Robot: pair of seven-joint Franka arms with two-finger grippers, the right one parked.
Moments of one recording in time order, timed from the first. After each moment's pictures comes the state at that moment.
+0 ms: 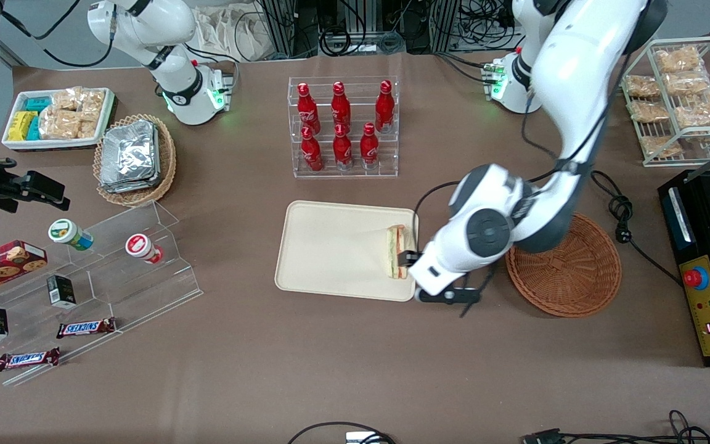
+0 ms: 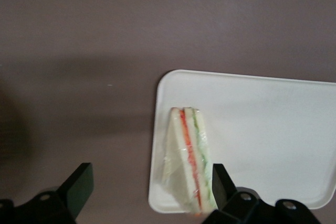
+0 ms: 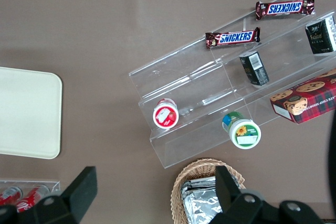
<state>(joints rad) -0.22 0.60 -0.32 -1.39 0.01 1.91 -0.49</state>
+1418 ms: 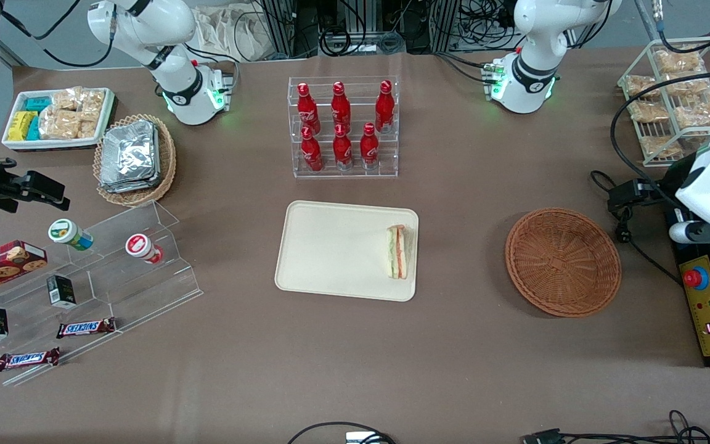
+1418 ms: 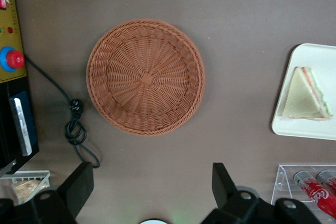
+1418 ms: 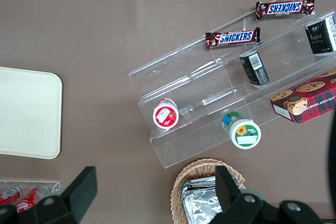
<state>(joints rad) 0.21 0.19 -0.31 -1.40 0.04 1.43 -0.10</state>
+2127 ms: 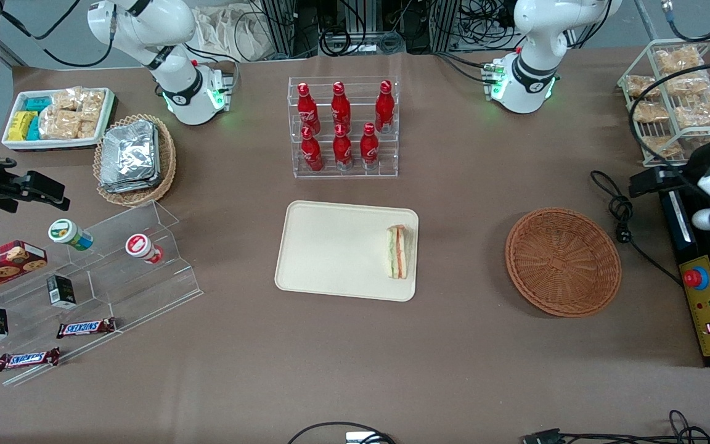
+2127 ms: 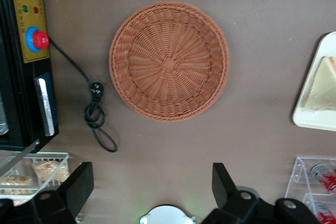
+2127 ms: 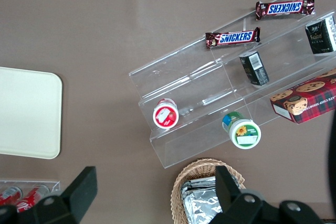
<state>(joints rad) 0.20 0.13 -0.21 -1.44 0.06 1.40 -0.03</state>
